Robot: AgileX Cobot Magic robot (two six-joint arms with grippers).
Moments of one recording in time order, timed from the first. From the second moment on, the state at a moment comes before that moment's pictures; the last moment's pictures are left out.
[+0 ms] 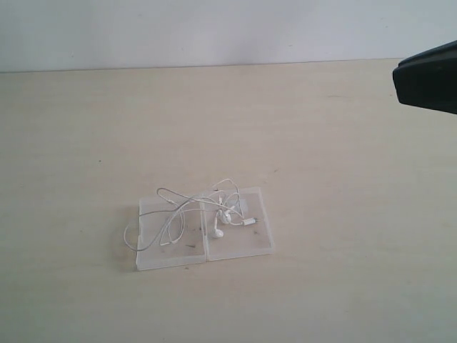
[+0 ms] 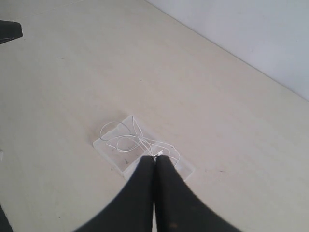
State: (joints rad) left arm 0.00 0.20 0.00 0.12 0.07 -0.27; right arm 0.78 0.73 -0.87 0.08 0.77 -0.13
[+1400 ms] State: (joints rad) left arm 0.14 0.02 0.00 0.28 0.34 -0.25; right arm 0.78 0.72 -0.87 0.08 0.77 -0.13
